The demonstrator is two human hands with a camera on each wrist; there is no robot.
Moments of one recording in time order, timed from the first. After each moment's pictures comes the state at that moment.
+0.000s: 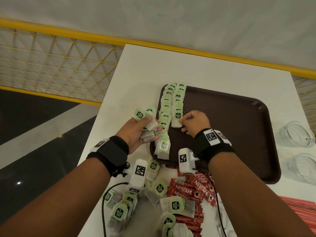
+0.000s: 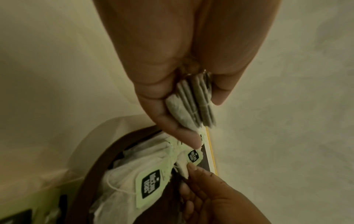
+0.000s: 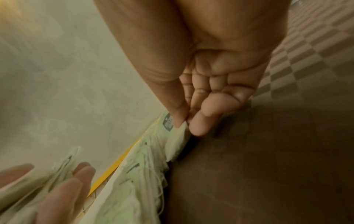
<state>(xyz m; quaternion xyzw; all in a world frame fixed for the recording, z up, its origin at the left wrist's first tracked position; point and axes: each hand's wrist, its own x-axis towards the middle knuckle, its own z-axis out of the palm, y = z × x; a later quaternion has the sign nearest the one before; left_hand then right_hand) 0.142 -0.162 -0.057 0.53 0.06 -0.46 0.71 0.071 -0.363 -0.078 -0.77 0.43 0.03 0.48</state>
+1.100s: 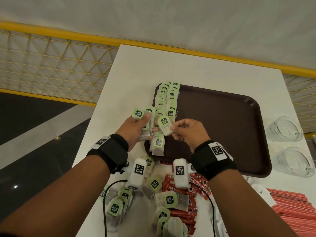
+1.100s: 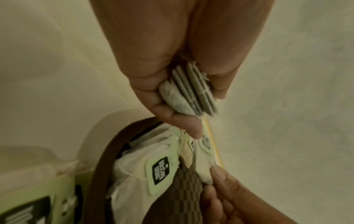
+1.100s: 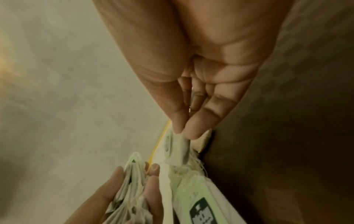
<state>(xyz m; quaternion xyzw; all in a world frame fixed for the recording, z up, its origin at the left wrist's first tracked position) 0.130 -0.169 -0.055 0.60 -0.02 -0.43 0.67 0.025 -0.334 -0.055 -0.64 0.37 -0.01 0.67</state>
